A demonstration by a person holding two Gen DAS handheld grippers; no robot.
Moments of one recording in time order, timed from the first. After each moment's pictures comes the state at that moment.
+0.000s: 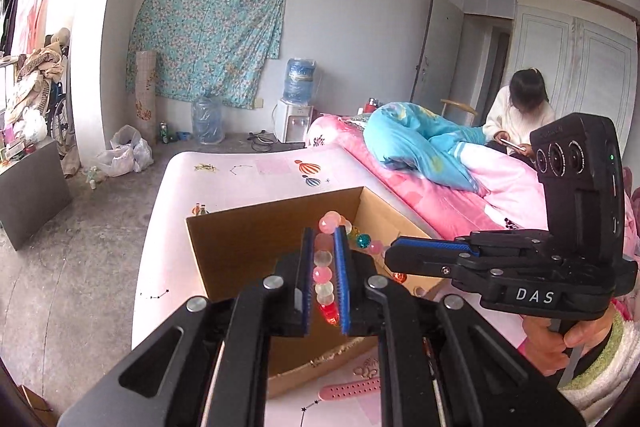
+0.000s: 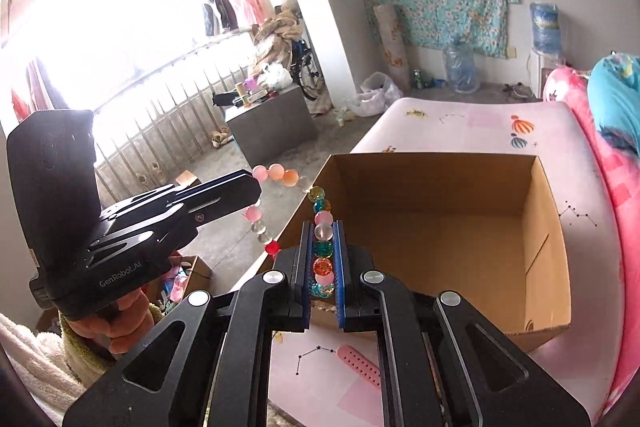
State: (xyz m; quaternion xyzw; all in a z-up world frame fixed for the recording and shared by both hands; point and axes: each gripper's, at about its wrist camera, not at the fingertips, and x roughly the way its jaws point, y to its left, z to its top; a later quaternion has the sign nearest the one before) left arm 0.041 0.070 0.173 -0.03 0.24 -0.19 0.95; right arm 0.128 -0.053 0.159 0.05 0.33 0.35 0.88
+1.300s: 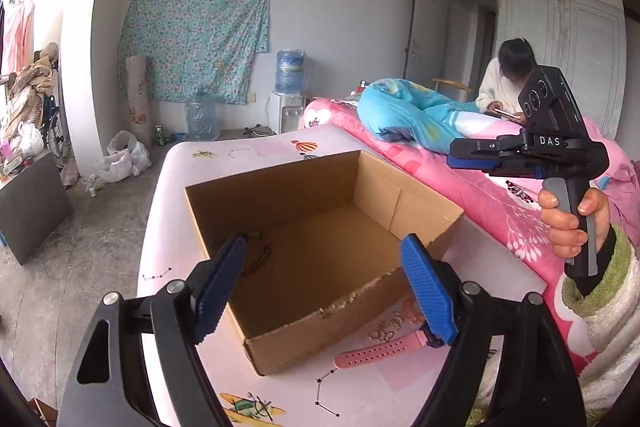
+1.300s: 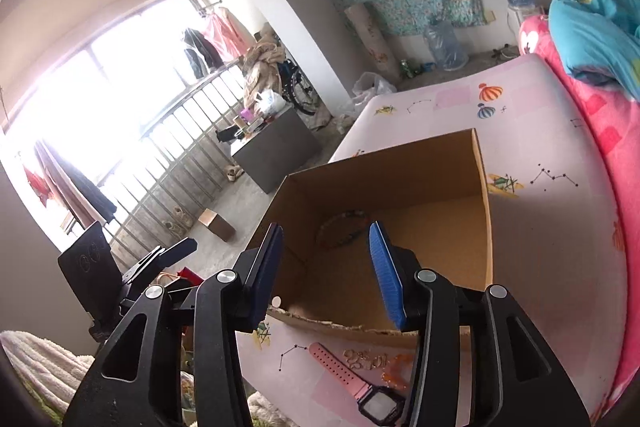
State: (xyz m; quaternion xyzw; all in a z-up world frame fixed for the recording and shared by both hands) left arm -0.002 0.065 0.130 0.01 0.25 -0.22 0.94; right arm 0.095 -0.204 0.134 0.18 0.34 0.33 0.86
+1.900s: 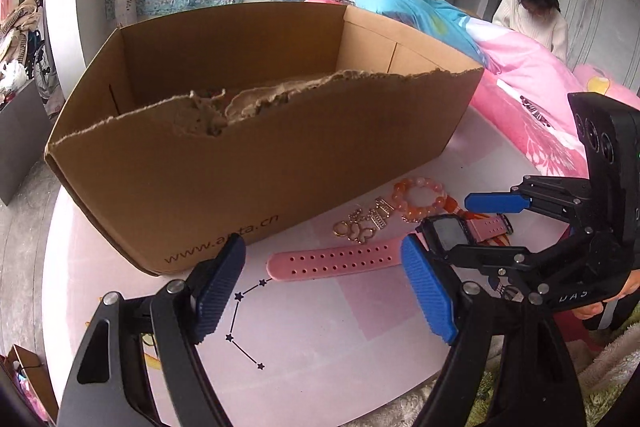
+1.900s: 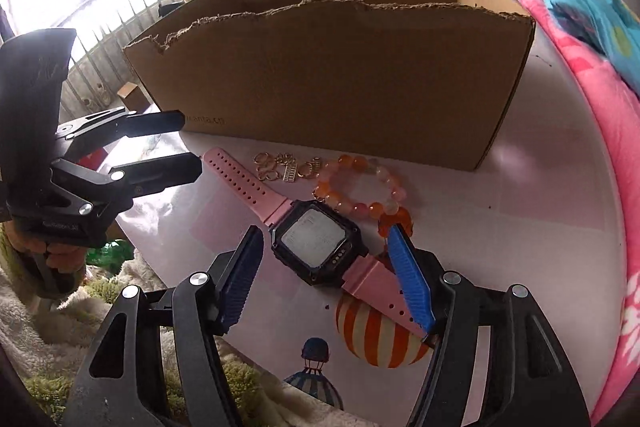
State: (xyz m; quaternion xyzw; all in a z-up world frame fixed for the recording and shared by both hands) left arm 0.020 0.005 0.016 0.01 0.40 -0.20 0.90; right arm 0.052 -0.118 0.010 -0.08 0.45 0.26 0.85
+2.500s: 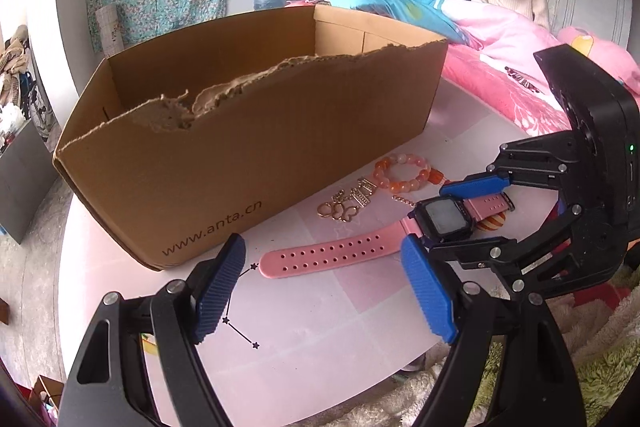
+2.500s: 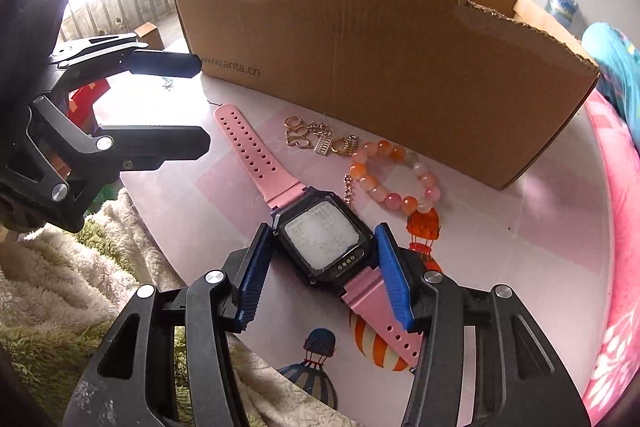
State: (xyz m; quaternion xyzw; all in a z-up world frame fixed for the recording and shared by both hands) left arm -0.012 -0.006 0.013 0.09 0.37 -0.22 0.90; right arm 0.034 -0.085 0.015 -0.20 0.42 0.29 0.84
